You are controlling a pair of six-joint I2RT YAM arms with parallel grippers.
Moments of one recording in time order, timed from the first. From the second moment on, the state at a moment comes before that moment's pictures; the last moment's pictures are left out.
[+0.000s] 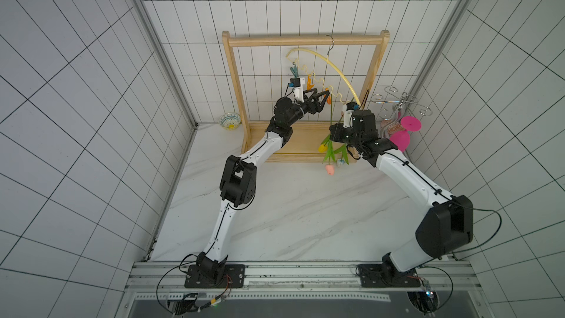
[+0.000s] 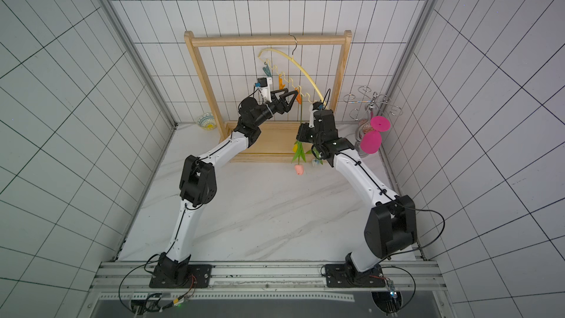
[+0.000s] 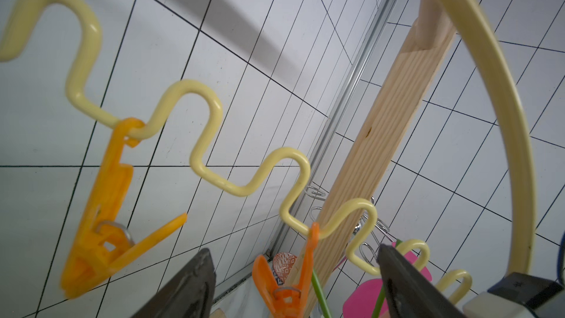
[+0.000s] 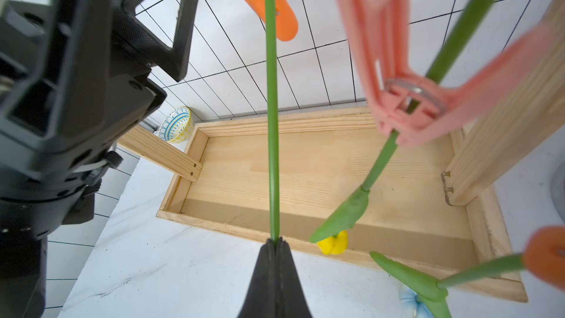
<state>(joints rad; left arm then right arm) -0.51 2.37 2.17 0.56 0.41 -0.58 0.46 1.57 1.39 -0.27 -0.09 0.41</state>
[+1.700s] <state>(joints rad) -0.54 2.47 2.32 0.45 0.38 -0.48 0.46 1.59 1.42 -0.29 -0.11 0.39</state>
